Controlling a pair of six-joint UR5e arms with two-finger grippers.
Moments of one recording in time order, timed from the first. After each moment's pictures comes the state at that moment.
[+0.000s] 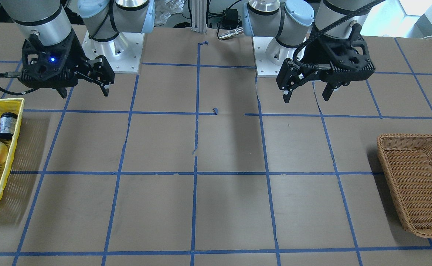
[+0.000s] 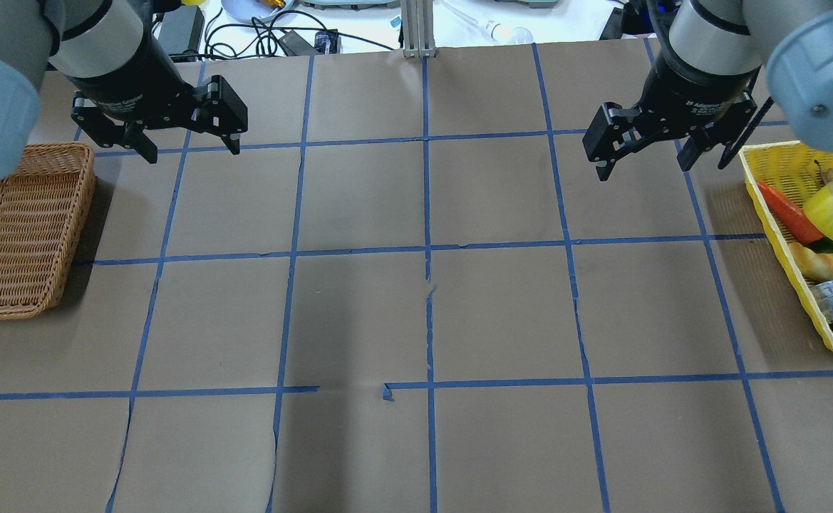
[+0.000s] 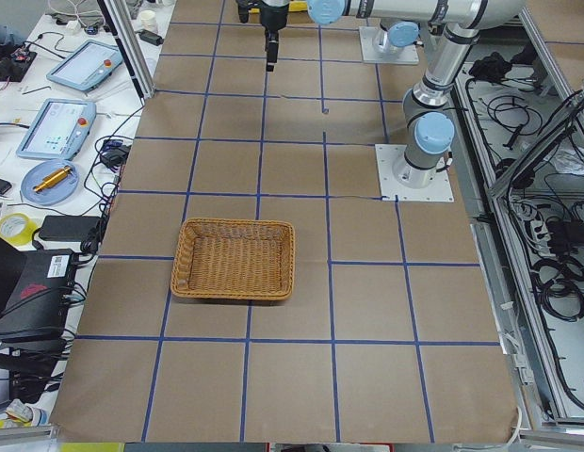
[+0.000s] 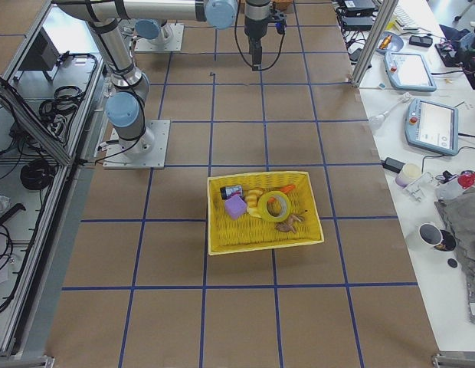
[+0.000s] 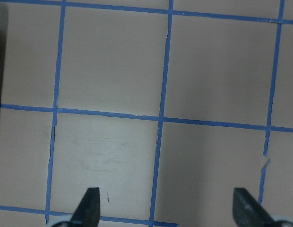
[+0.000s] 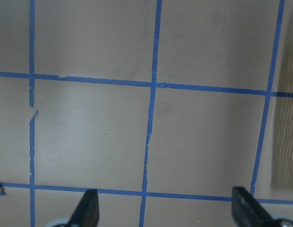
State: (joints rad) left arm -1.58 -1.55 -1.57 -1.47 1.60 -0.10; right arm 1.56 -1.59 1.60 -1.59 -1.58 -0.10
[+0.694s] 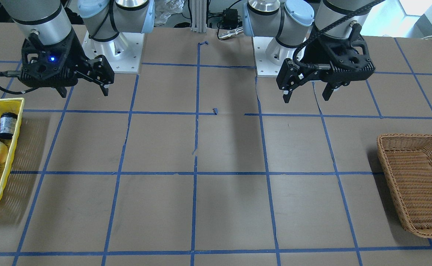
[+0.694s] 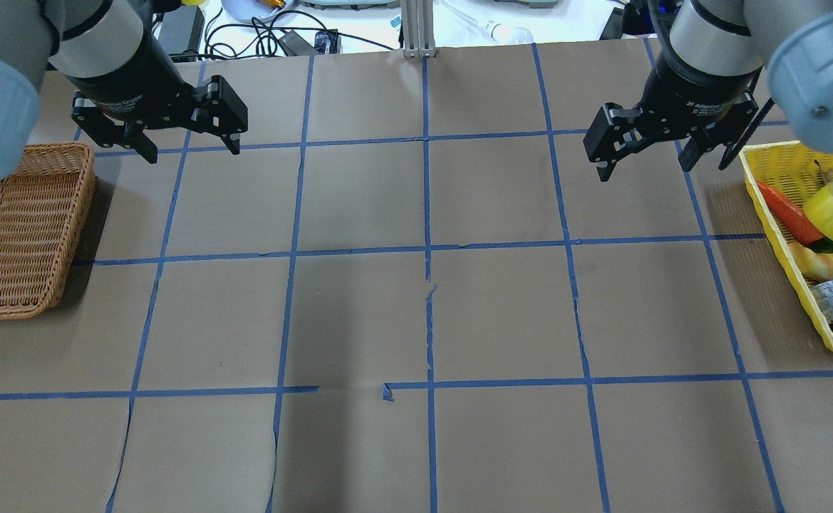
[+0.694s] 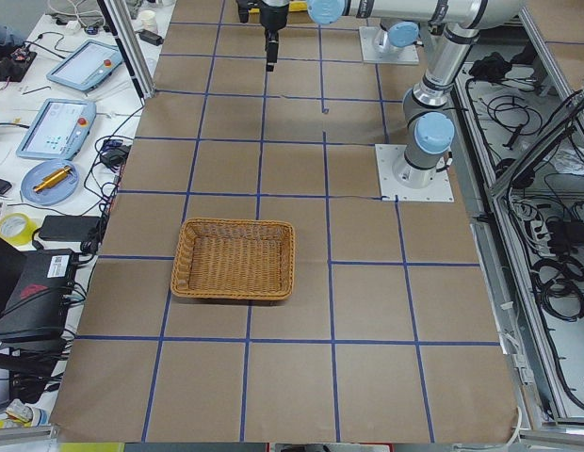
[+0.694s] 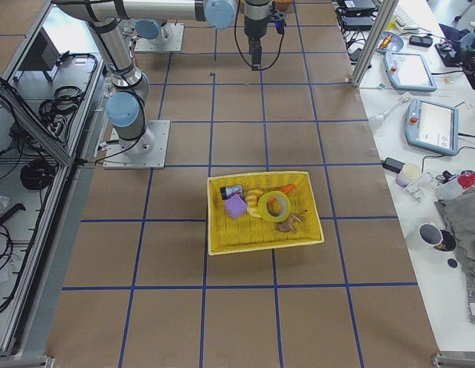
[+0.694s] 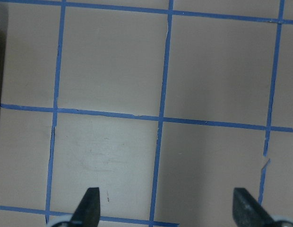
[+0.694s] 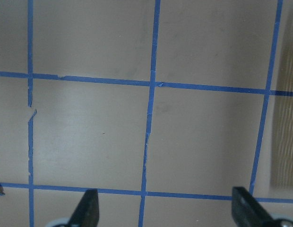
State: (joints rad) left arm -1.58 -1.55 -1.57 -1.47 1.60 -0.10; right arm 1.56 -1.59 1.61 -1.59 -1.58 -0.09
